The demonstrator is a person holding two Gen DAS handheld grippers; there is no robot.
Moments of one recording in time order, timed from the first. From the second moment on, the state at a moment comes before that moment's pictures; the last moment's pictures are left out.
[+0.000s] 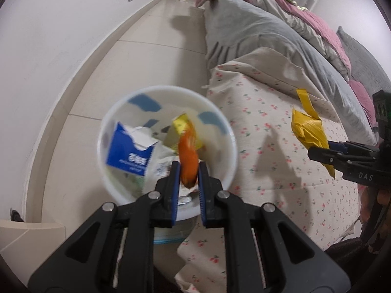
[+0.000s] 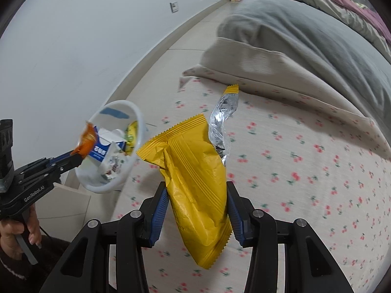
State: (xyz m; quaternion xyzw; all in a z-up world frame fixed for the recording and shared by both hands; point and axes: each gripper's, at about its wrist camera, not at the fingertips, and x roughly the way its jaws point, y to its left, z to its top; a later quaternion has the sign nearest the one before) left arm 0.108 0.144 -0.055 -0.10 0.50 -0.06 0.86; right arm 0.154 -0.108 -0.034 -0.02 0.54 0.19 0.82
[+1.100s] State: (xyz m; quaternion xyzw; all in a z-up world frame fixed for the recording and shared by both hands) left arm 0.090 0.219 -0.049 -0.09 0.51 0.06 0.85; right arm 0.169 0.033 -0.044 -0.05 0.52 0.28 0.81
